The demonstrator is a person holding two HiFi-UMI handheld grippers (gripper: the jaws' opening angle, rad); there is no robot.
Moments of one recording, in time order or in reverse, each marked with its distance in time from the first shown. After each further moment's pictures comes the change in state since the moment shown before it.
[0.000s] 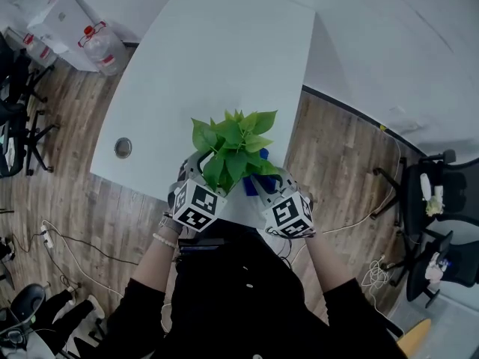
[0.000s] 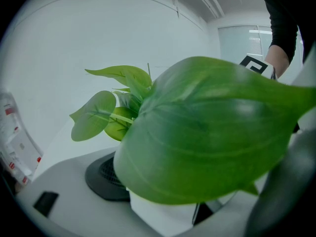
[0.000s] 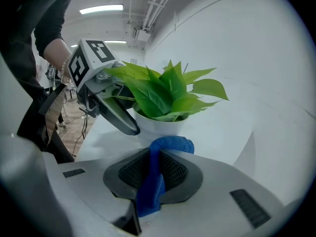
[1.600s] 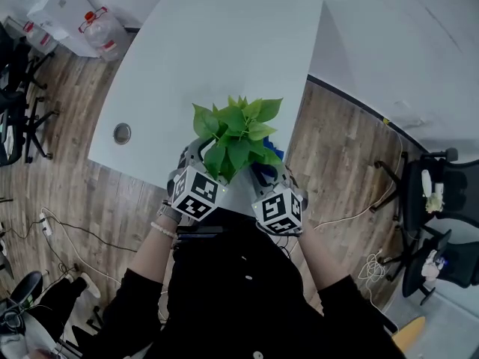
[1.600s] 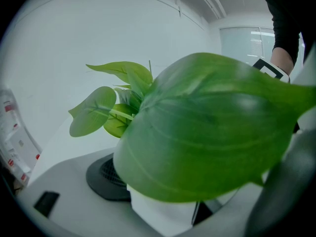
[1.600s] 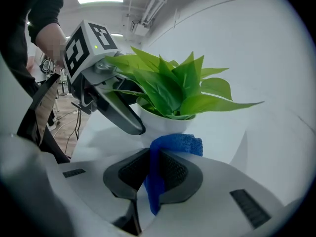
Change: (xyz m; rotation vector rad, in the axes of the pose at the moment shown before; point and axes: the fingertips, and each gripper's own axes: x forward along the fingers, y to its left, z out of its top) left arm 0.001 0.000 -0.003 -0.021 0.010 -0.010; right arm 0.012 0.010 -0.005 -0.010 0.047 -0.098
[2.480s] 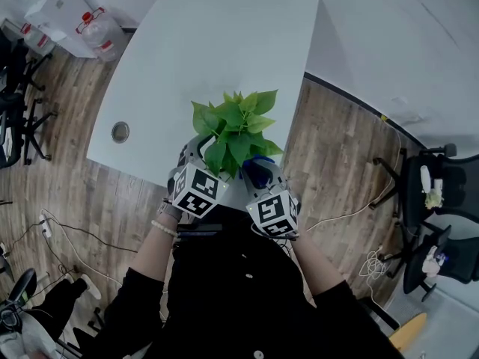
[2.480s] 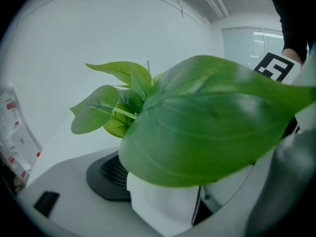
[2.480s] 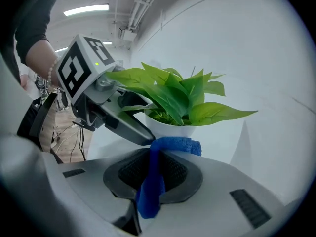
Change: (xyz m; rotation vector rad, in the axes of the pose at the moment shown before) left arm 0.001 -0.005 0.002 -0.019 0.005 0.011; right arm -0.014 0.015 0.014 0.149 -0.025 0.013
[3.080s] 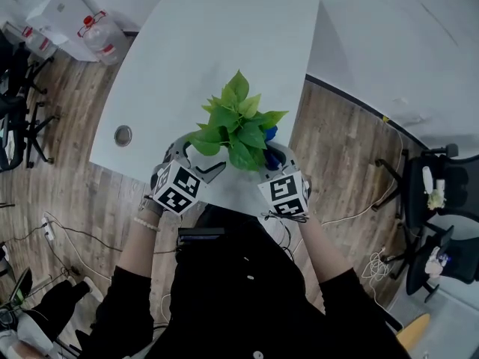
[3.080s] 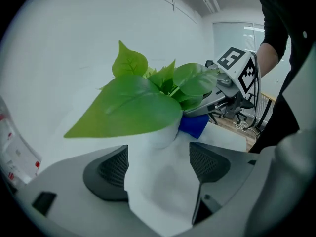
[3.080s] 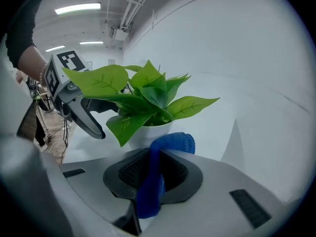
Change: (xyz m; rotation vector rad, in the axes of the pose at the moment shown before) left arm -0.022 0.024 -0.031 0.086 0.069 -0.084; right arm 0.014 -0.054 0.008 0.027 -0.001 -0.078
